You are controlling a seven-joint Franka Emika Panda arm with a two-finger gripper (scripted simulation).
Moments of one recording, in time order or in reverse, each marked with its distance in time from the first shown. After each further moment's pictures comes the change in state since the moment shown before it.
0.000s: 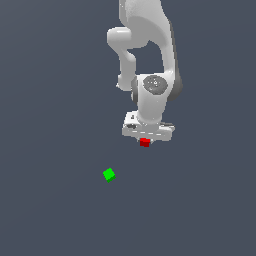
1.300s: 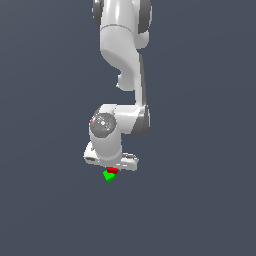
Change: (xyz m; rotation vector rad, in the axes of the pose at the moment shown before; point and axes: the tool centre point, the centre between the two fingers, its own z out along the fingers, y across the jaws) arm 0.125 0.121 0.048 -0.001 -0.001 0.002
